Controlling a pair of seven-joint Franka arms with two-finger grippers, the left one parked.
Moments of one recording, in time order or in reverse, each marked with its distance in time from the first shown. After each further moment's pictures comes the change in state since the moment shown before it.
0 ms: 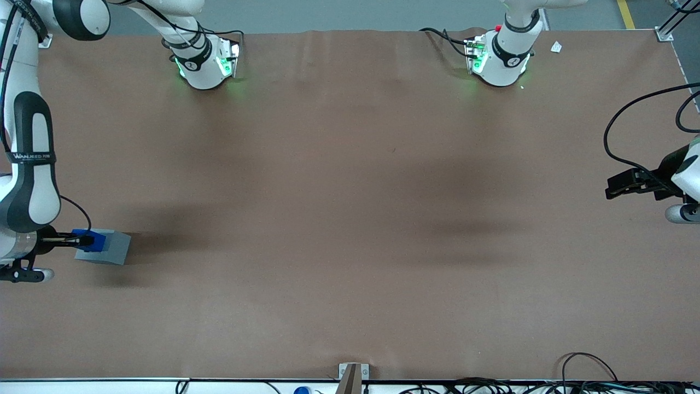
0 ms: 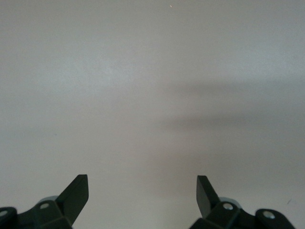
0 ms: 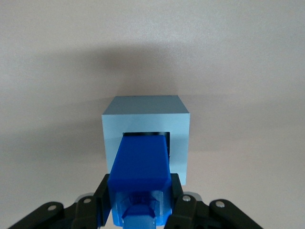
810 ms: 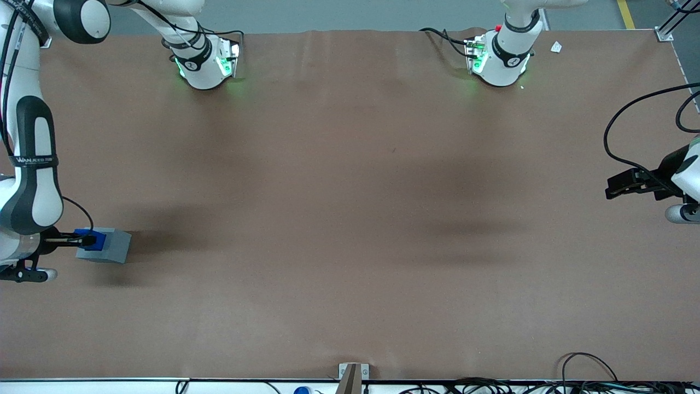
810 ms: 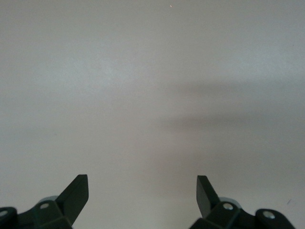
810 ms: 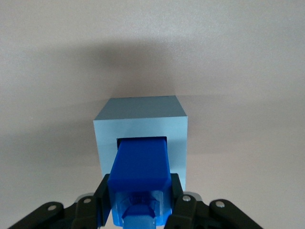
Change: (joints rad) arm -0.004 0.019 -0.002 0.000 0.000 0.001 0.000
